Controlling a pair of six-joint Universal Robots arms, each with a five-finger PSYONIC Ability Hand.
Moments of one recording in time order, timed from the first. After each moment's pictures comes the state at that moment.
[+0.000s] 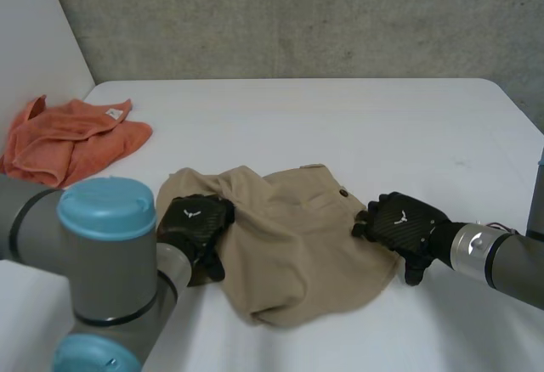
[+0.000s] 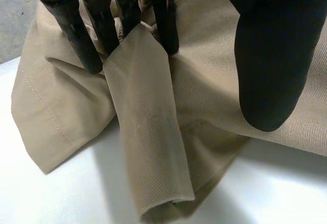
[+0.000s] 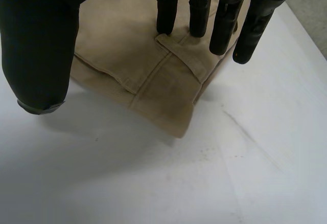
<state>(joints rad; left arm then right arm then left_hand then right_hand) 4.08 -2.01 -1.66 3.23 -1.74 3.20 1.70 -1.08 1.67 0.14 0.93 2.07 0.44 0.39 0.38 0.37 0.19 0.29 0.31 0.32 0.32 0.15</state>
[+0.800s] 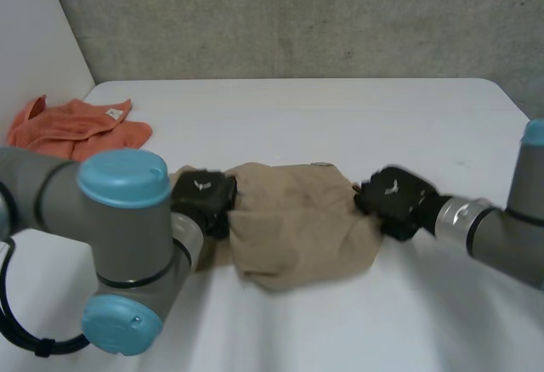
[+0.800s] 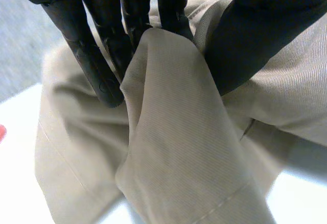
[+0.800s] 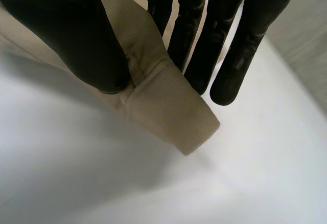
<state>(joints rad) 4.08 -2.07 -1.51 3.23 -1.74 3.29 1.76 -1.06 1.52 0.08 0.97 2.28 1.14 1.18 1.18 1.20 0.96 0.92 1.15 1.18 1.19 0.96</state>
